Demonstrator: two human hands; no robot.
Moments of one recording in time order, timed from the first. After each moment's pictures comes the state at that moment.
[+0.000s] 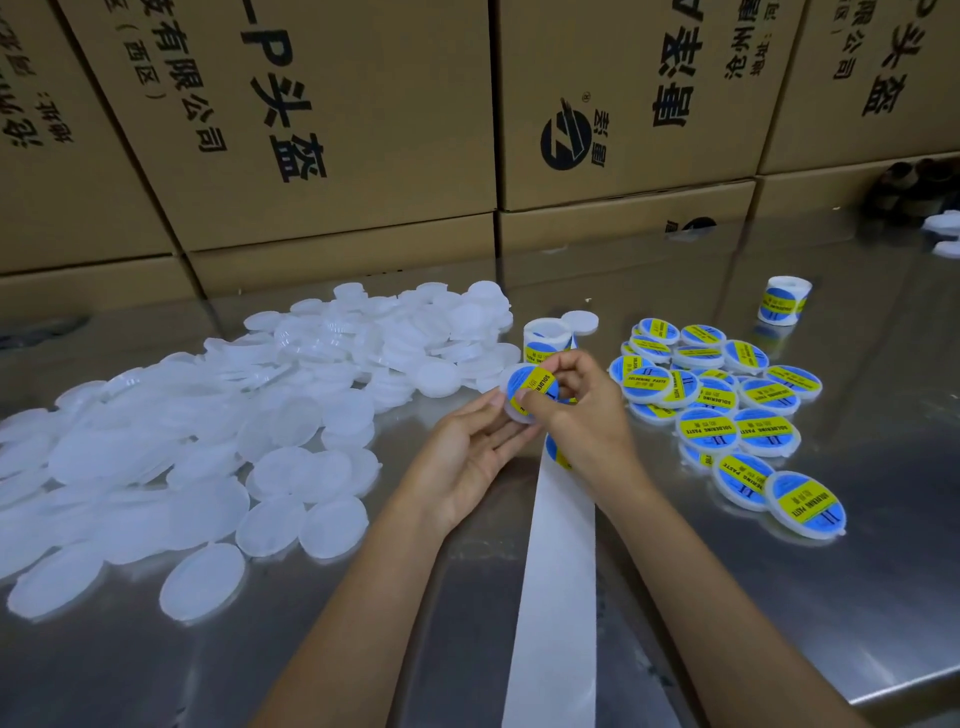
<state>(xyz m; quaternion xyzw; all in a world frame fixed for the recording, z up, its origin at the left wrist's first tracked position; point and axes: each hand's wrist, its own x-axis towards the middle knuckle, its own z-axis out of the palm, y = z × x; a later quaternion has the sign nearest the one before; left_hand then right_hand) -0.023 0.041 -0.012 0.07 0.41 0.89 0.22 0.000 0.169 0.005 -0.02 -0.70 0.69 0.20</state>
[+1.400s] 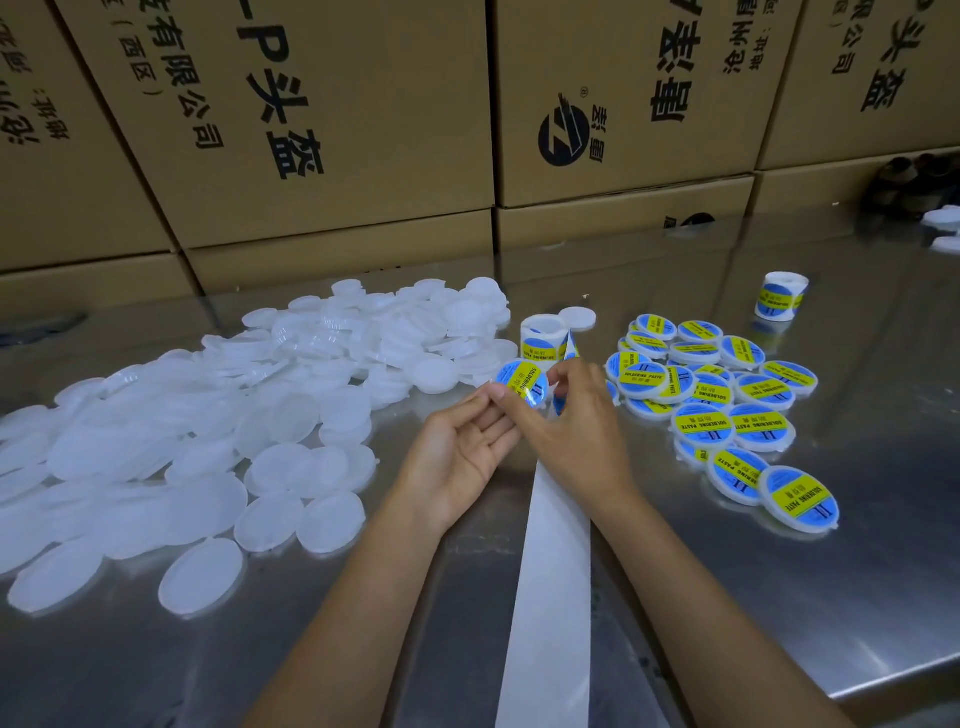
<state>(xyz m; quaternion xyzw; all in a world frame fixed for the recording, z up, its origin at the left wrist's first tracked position) -0.021 0.039 -0.012 0.03 0.35 0.91 0.23 -0.002 0.173 -0.020 -0.05 -0.84 0.47 0.27</state>
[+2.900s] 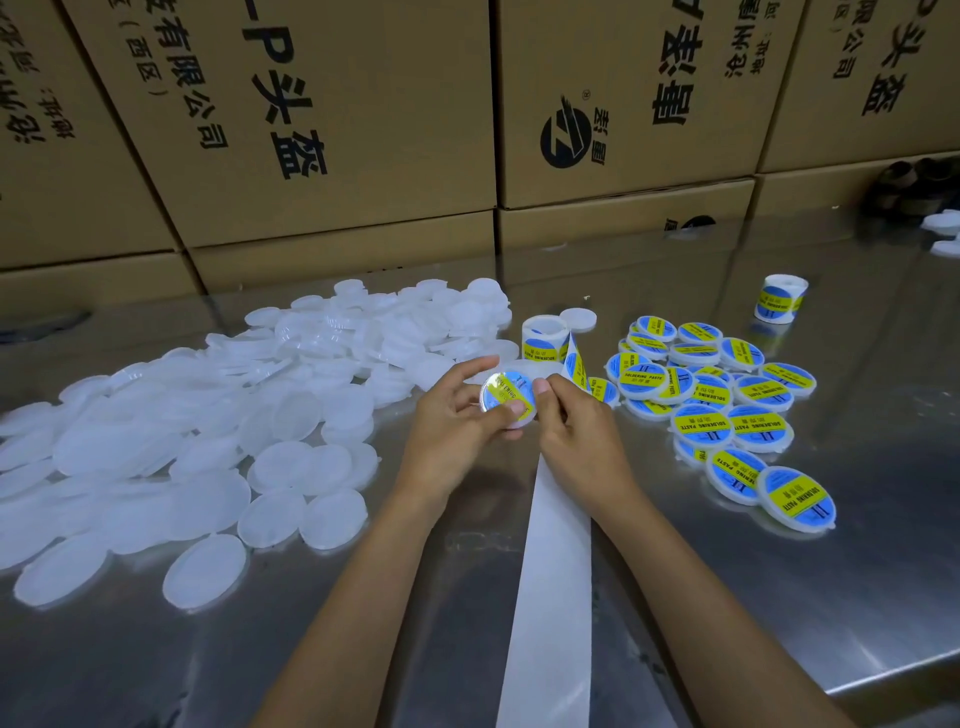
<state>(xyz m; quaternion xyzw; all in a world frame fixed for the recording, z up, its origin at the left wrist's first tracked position) -0.009 0.038 0.002 0.09 0.66 0.74 0.00 0.007 0.174 -0.015 0.04 -0.83 0.49 0.26</state>
